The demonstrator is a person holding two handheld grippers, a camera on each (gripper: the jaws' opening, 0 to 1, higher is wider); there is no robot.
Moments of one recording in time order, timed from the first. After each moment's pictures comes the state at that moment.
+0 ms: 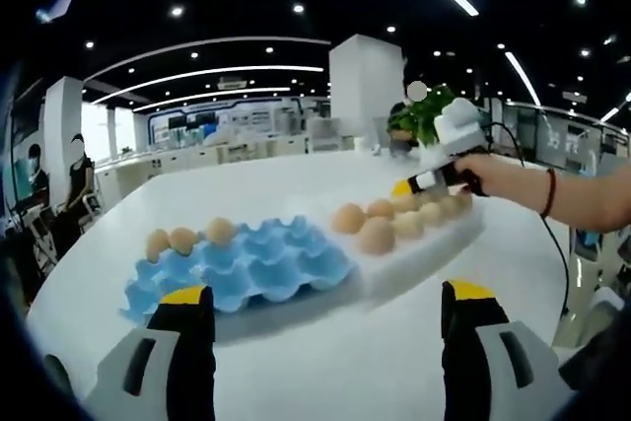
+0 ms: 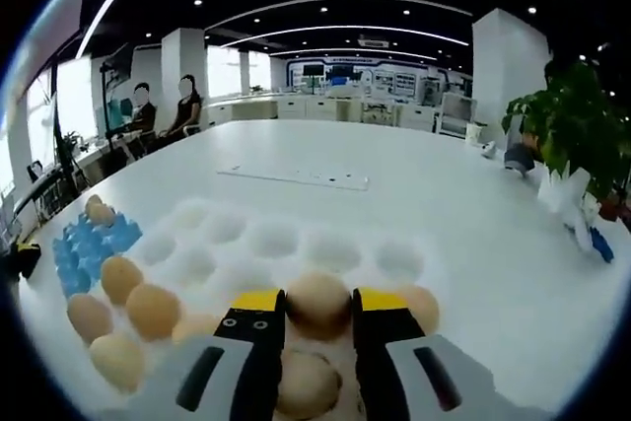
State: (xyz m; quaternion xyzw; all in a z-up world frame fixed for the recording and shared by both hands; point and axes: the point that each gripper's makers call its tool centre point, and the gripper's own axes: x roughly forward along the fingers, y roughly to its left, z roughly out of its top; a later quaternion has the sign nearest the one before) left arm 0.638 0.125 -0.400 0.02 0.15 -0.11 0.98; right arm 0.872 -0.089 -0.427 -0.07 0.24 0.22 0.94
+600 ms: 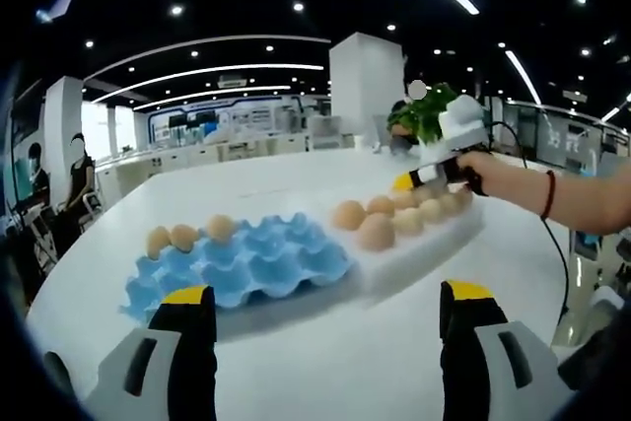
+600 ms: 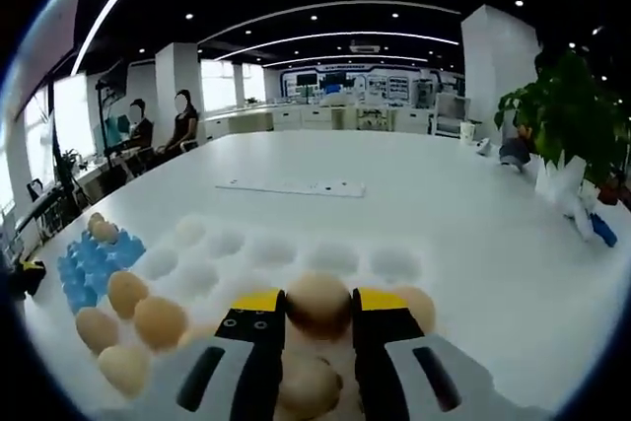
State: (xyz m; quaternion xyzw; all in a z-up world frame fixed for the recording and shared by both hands) left arm 0.634 0.127 -0.402 0.02 0.16 -0.11 0.98; right arm 0.873 -0.093 -0.412 -0.03 0.21 0.22 0.95
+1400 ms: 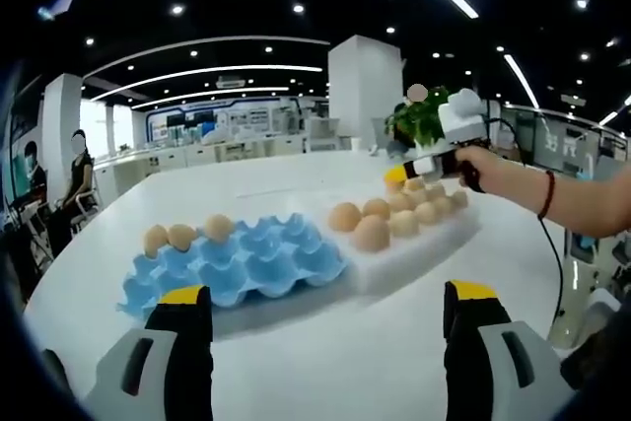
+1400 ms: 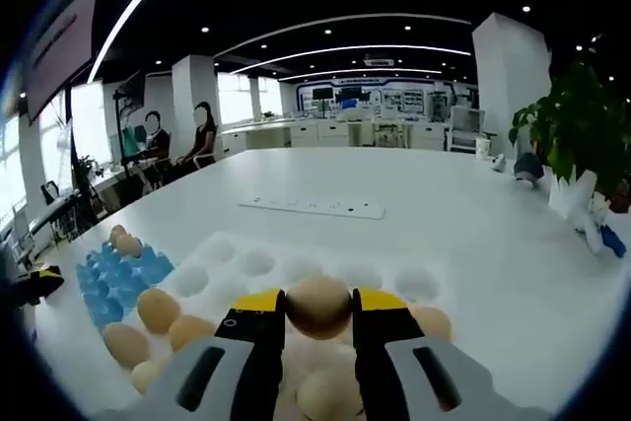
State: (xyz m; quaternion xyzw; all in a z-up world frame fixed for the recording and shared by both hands) left arm 0.632 0.123 -0.399 0.01 0.15 -0.12 0.98; right arm 0.861 -0.066 -0.388 -0.02 0.19 0.27 0.95
